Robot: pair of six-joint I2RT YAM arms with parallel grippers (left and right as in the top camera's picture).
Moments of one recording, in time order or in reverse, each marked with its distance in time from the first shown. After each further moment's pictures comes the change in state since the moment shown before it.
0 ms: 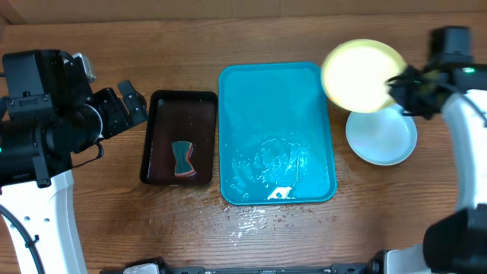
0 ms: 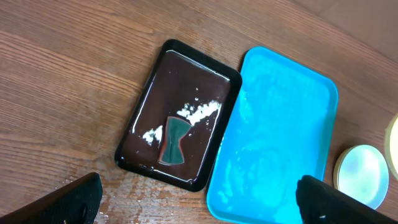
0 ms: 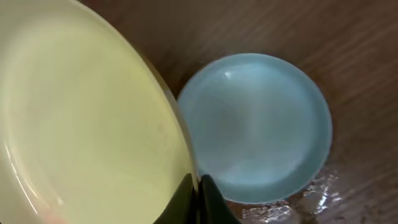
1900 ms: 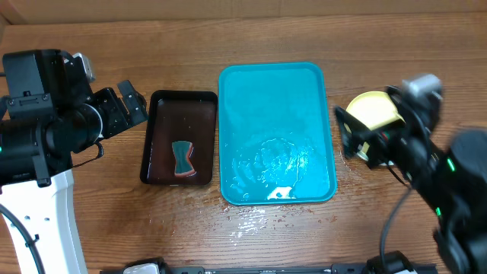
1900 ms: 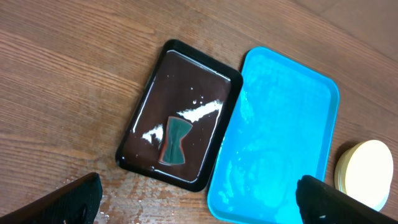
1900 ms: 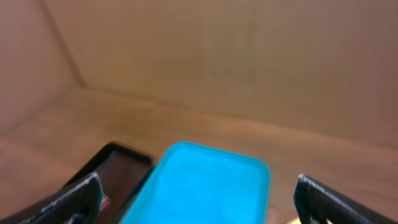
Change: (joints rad) left arm 0.000 0.001 0.000 0.000 -0.004 0.000; right arm 0.472 -0.869 -0.354 0.459 -0.056 -0.467
